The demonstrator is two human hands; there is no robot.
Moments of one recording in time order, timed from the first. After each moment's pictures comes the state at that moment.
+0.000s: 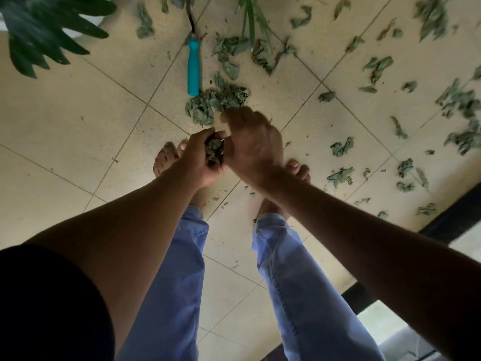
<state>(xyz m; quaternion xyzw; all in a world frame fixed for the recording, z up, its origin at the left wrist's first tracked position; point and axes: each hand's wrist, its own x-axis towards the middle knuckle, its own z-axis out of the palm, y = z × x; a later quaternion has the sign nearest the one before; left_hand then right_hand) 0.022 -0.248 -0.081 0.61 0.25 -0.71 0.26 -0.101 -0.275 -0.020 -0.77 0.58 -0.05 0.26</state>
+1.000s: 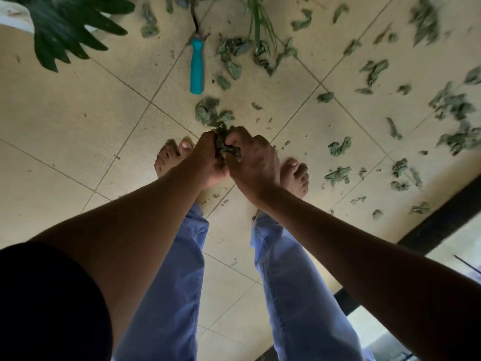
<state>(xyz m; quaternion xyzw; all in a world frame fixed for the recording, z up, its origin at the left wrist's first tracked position) 0.011 -0.252 -0.061 0.62 0.21 -0.73 0.20 -0.104 -0.239 -0.013 -0.67 0.65 -0.03 0.37</state>
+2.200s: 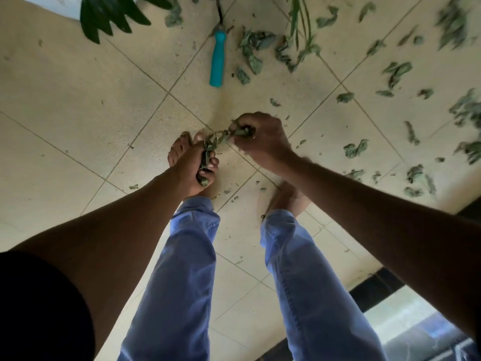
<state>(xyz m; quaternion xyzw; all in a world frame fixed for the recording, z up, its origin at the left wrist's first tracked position) 0.072 -0.205 -0.070 0.61 0.22 -0.74 0.19 -0.096 -0.270 -0.044 -0.62 0.59 -0.05 0.52</state>
